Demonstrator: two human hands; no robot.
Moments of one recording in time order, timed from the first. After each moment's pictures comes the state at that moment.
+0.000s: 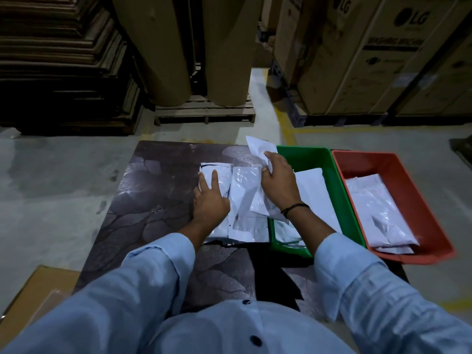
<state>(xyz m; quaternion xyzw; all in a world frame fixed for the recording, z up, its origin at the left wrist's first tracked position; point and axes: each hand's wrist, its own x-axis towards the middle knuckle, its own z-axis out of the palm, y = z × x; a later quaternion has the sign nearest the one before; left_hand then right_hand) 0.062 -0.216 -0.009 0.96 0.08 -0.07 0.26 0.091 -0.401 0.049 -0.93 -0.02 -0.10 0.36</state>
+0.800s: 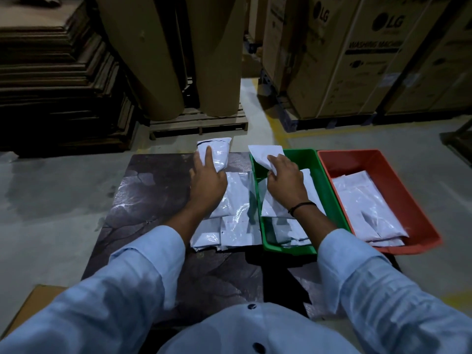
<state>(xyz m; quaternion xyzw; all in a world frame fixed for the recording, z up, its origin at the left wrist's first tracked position) 0.086 -0.239 0.066 0.93 0.04 0.06 0.35 0.081 -0.451 0.064 -0.96 0.01 -0.09 0.26</state>
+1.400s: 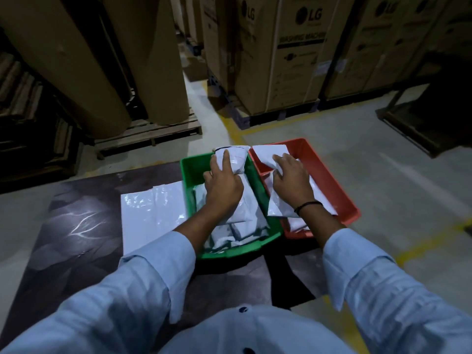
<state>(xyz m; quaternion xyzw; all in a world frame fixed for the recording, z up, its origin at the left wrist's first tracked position) 0.066 -0.456 0.083 0.94 -0.07 -0.01 0.32 0.040 -0.644 0.069 -0.96 0.13 -0.11 0.23</state>
